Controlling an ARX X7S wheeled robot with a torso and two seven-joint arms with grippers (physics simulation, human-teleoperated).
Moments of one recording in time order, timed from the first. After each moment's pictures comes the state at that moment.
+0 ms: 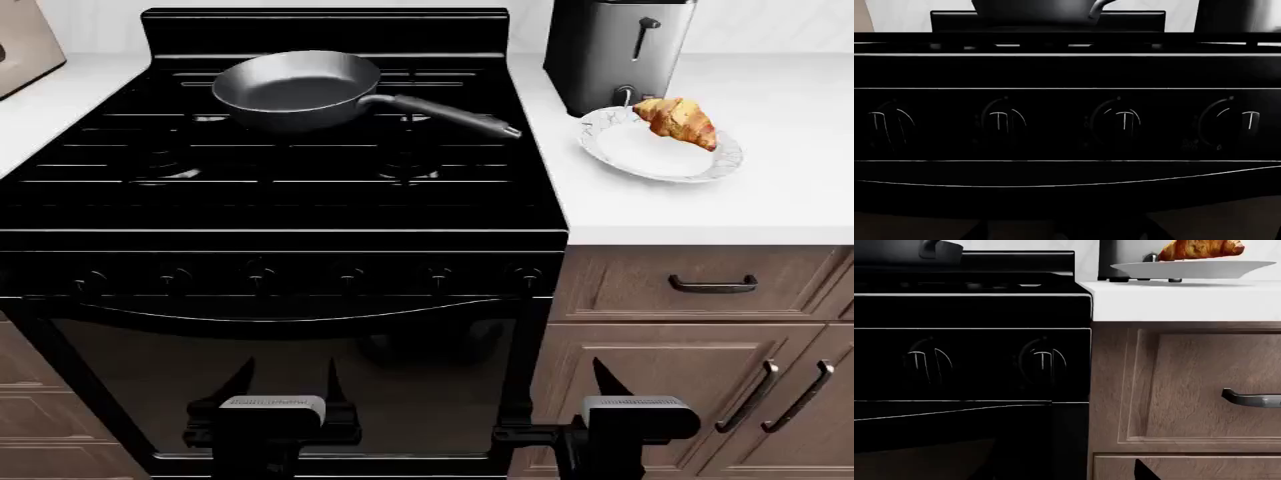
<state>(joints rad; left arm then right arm) 0.00 0.00 0.00 0.00 0.00 0.00 0.00 0.00 0.00 0.00 0.00 0.00 0.00 0.00</state>
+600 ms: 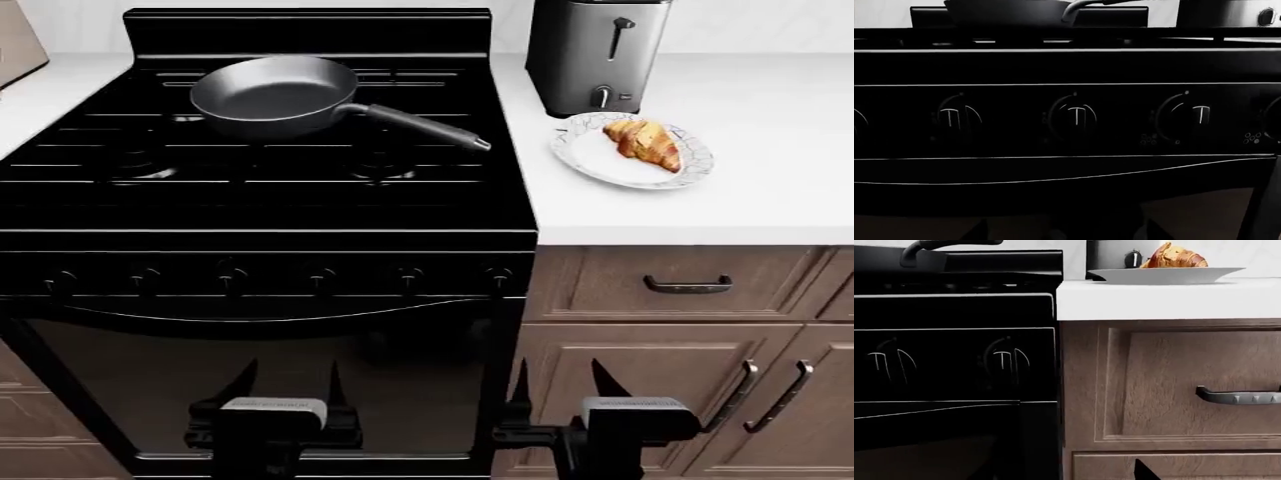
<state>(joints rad) 0.01 -0.06 0.07 0.02 -0.06 -0.02 -0.05 0.00 0.06 -0.07 -0.01 0.07 0.00 0.07</state>
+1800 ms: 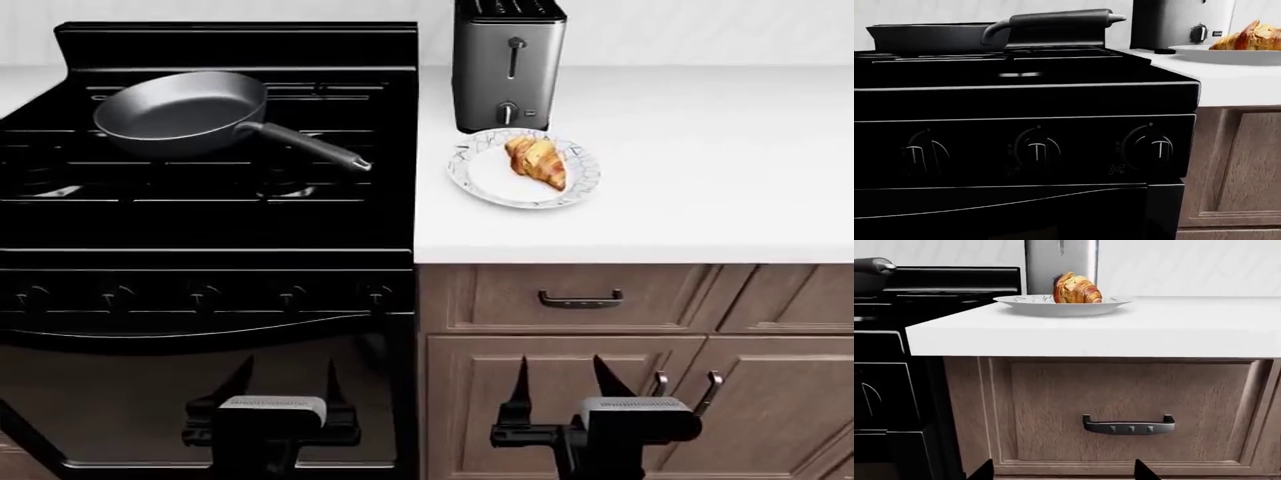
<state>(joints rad) -0.01 -0.13 0.14 0.00 -0.10 0.01 -0.13 0.00 0.12 -0.15 -0.01 0.11 -0.03 0.16</state>
